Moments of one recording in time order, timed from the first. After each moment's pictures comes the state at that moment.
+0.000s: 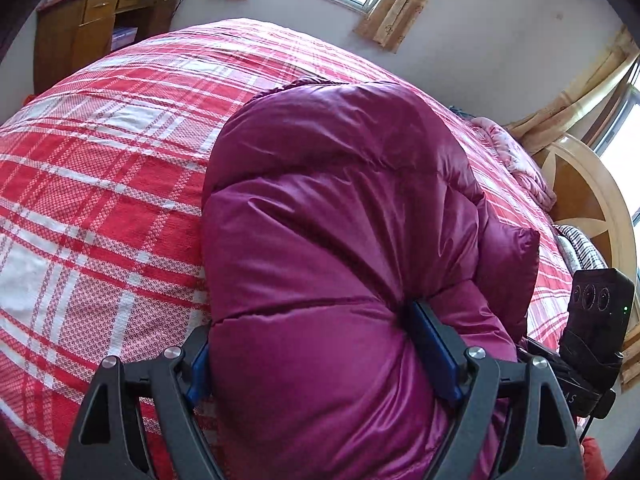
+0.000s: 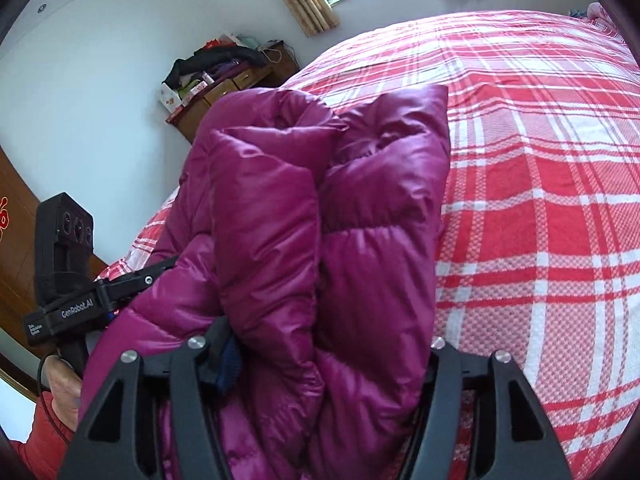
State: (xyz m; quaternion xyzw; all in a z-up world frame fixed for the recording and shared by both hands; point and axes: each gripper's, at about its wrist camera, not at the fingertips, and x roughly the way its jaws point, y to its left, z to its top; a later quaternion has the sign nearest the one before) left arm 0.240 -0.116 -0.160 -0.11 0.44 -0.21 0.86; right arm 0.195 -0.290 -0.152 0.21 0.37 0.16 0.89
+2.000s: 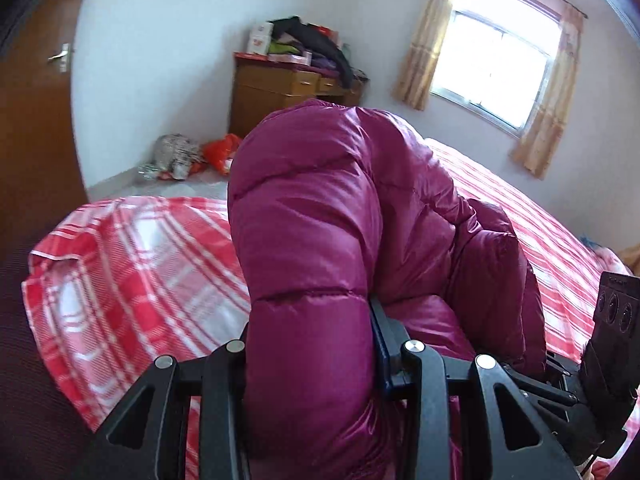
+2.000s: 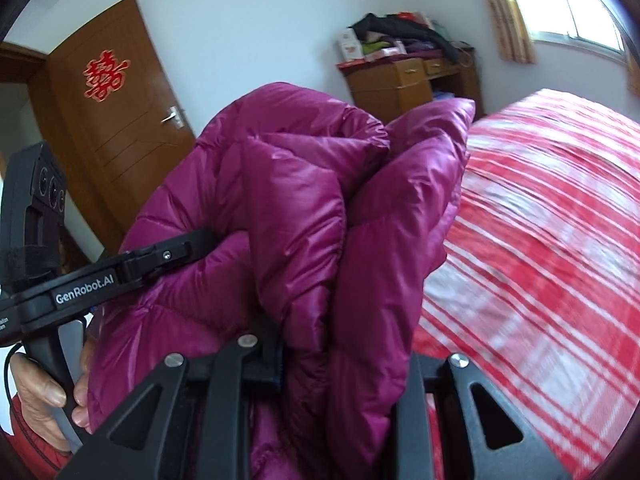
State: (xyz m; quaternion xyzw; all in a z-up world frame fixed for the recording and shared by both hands) left arm 0.104 0.141 -0.078 -0.14 0.30 0.11 0.94; right arm 0.214 -0.012 -0.085 0.04 0.31 0.41 0.86
